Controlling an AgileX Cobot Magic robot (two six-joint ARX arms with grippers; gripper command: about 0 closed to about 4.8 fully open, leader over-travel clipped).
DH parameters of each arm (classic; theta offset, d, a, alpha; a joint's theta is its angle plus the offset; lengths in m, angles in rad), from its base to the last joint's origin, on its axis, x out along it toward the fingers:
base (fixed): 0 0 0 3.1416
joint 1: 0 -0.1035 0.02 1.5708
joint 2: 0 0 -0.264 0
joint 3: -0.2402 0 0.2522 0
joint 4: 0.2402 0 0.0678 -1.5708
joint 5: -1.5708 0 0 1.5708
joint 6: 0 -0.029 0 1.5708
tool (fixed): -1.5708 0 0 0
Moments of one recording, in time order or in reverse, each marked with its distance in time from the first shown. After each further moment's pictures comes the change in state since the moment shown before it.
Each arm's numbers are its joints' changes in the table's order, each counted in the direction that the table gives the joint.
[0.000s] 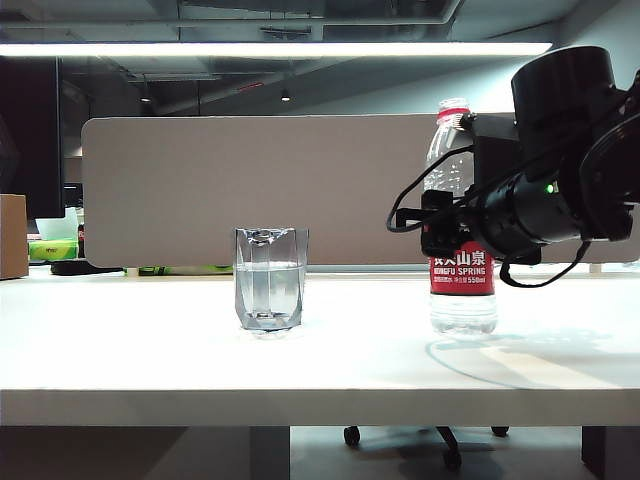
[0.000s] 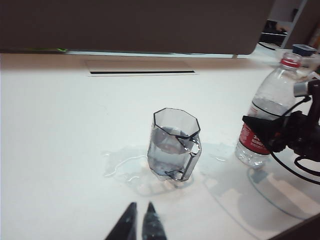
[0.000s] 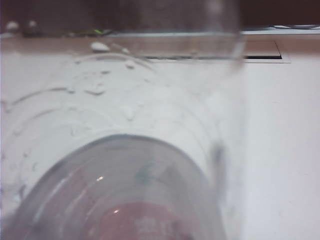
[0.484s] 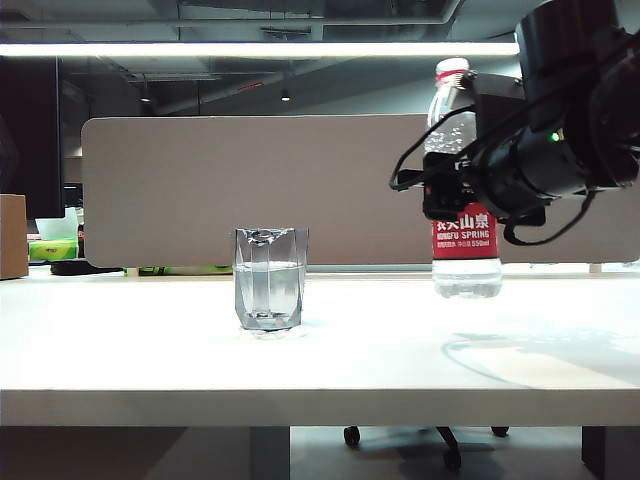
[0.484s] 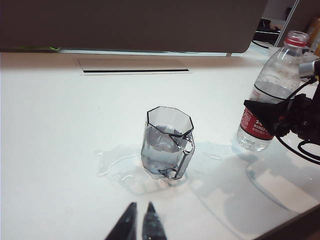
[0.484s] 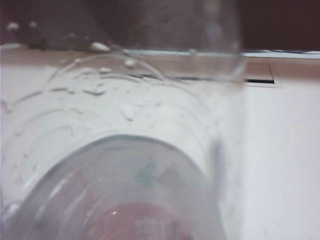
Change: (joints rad) left arm 0.000 -0.001 0.000 0.003 0.027 0.000; right arm -0.006 -0.136 -0.007 0.116 0.014 0.029
